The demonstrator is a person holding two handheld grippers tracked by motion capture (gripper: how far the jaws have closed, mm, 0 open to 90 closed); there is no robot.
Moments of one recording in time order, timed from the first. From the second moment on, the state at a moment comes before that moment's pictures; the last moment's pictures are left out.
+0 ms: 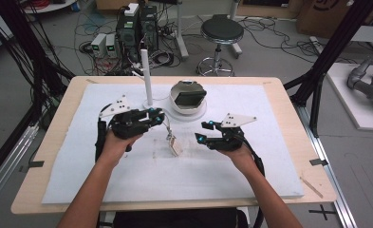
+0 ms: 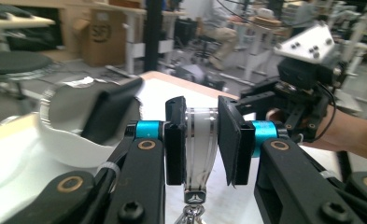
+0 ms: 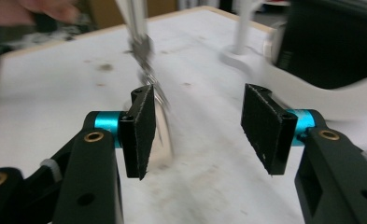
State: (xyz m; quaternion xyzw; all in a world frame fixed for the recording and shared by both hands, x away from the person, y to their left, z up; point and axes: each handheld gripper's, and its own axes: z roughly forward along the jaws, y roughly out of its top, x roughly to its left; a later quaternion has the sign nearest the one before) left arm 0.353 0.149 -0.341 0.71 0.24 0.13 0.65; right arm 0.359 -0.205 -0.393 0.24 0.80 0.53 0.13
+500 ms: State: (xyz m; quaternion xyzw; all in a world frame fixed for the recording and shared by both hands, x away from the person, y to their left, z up) left arm 0.365 0.185 -0.288 0.68 0.30 0.23 0.62; right arm 0.362 -0.255 -0.374 0.34 0.78 0.47 0.23
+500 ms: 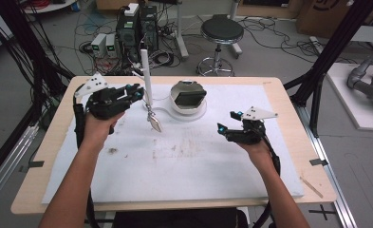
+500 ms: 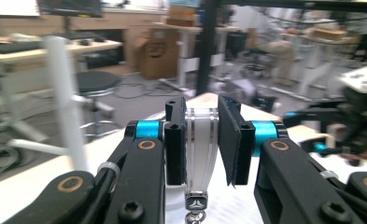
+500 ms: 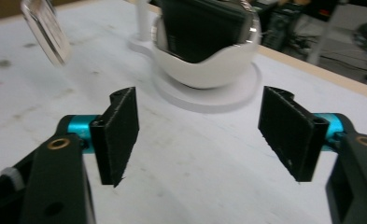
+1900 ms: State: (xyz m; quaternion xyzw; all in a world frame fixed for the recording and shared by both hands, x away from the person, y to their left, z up) left arm 0.479 0.209 -0.300 0.65 0.34 0.14 0.67; right arm 0.361 -0.292 -0.378 0.37 0.76 0.47 0.24
